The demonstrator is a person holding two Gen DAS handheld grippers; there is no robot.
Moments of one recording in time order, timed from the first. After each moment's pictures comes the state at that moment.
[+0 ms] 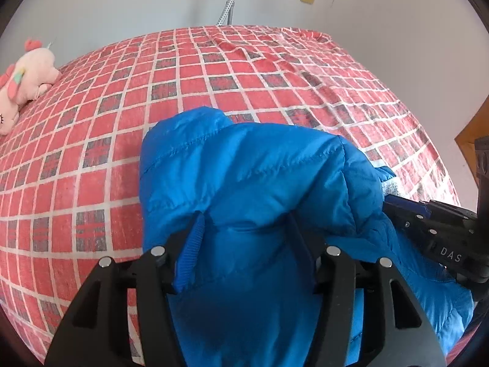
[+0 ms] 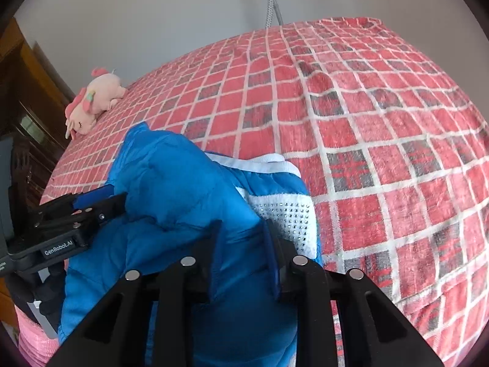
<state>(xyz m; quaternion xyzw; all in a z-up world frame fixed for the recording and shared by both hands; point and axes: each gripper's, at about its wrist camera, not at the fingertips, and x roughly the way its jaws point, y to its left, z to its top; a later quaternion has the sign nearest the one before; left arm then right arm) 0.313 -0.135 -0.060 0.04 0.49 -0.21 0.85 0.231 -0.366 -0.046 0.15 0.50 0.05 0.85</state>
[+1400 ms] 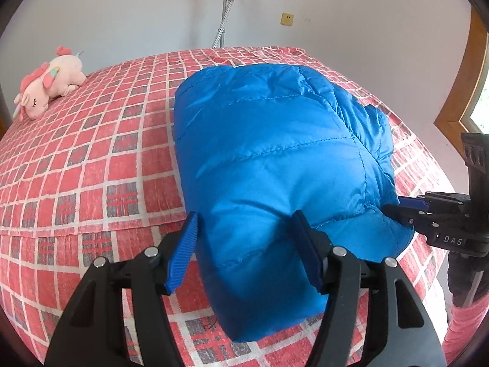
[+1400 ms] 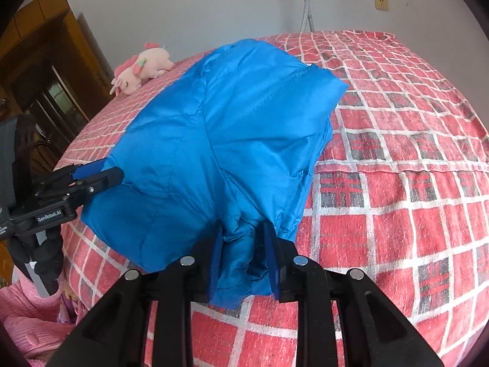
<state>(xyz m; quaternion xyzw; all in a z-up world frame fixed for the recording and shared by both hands) 0.146 -0.080 -0.059 0.05 0.41 -0.23 0.88 0.072 -0.337 -0.039 0.10 0.47 0.11 0.87</state>
